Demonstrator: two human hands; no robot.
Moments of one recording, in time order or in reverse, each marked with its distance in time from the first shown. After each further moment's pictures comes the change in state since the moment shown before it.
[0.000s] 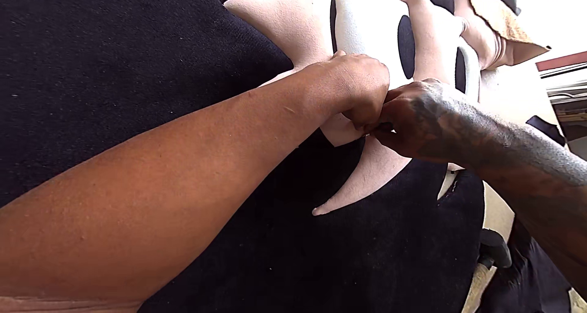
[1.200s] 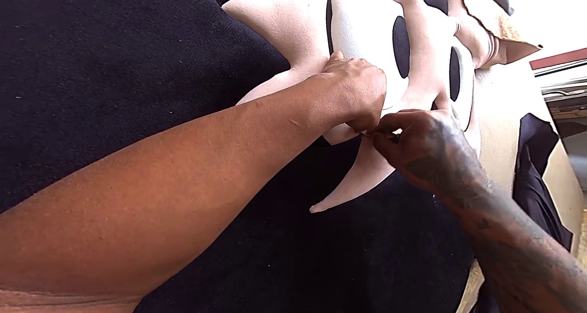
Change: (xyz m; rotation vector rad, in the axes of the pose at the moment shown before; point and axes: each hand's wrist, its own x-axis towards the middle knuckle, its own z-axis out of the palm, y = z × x) left_hand -0.002 0.012 0.008 0.022 0.050 -0.068; right_hand -0.034 -0.048 0.025 0.200 0.277 0.579
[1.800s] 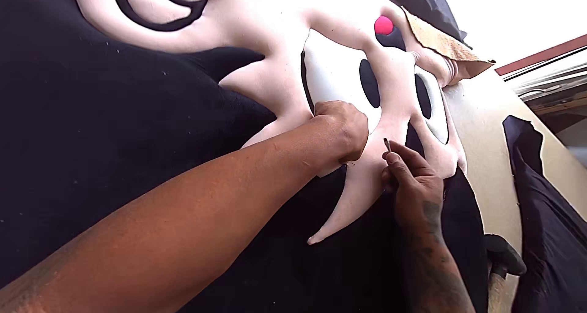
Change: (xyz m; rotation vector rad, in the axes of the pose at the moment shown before) left_hand 0.011 0.032 -0.024 0.156 -0.161 -0.104; right_hand -0.044 0.007 0.049 1.079 0.628 0.512
